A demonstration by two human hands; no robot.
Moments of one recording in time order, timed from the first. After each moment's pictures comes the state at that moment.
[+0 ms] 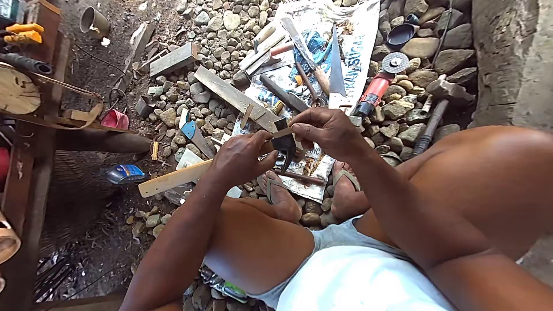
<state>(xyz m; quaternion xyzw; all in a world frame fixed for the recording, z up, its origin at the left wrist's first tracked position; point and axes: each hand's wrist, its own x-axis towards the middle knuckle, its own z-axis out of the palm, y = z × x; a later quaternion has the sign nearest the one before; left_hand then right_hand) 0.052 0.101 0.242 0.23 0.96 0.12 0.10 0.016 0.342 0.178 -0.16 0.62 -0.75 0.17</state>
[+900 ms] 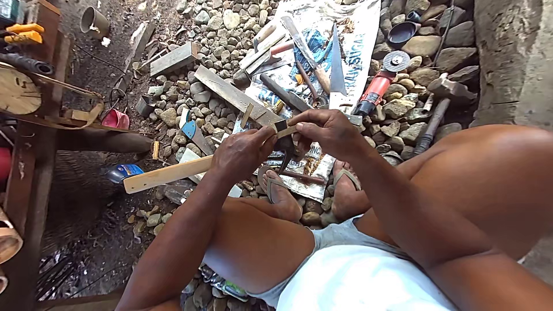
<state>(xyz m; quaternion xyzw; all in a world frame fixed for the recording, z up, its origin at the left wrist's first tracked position) 0.045 0.102 0.234 0.24 0.96 0.10 0.05 0.015 0.344 0.177 -0.14 0.64 -0.73 0.21</state>
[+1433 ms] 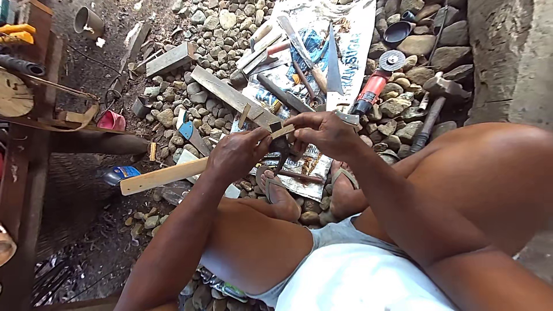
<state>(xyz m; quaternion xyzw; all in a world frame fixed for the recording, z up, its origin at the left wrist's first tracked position) 0.044 0.097 0.233 0.23 0.96 0.14 0.06 0.014 0.345 0.172 -0.15 0.64 -0.72 0.24</state>
